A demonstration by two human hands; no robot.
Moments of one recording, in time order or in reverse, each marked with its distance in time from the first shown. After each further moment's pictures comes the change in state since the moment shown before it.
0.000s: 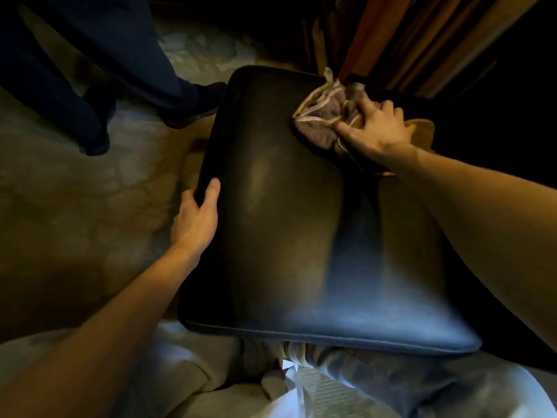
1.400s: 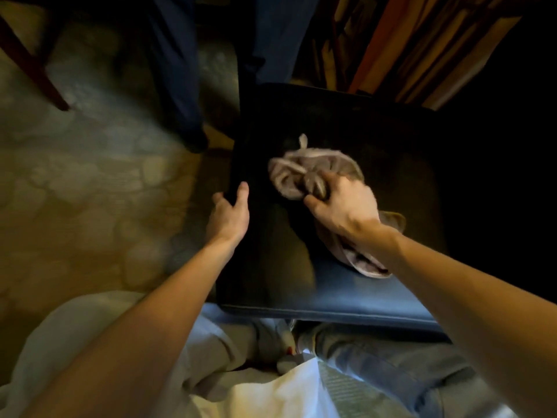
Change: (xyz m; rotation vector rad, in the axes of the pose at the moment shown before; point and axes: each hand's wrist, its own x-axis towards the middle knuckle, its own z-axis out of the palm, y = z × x) left_hand -0.029 -0.003 -0.001 0.058 0.009 -0.002; right_hand -0.175 -0.066 0.010 0.088 -0.113 -0.197
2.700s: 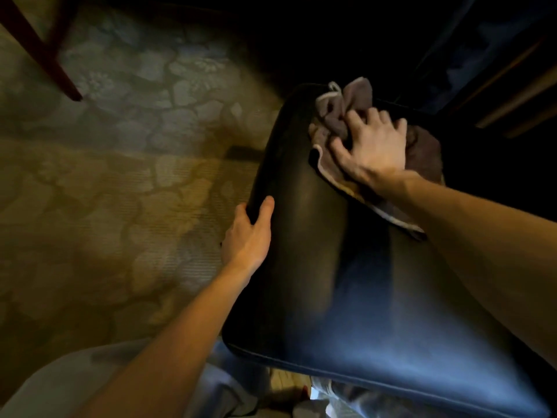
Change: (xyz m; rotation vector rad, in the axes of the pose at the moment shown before) left_hand 0.035 0.006 -0.002 -0.126 -0.052 -0.030; right_hand 0.181 -0.002 0.007 -0.381 0.316 -0.224
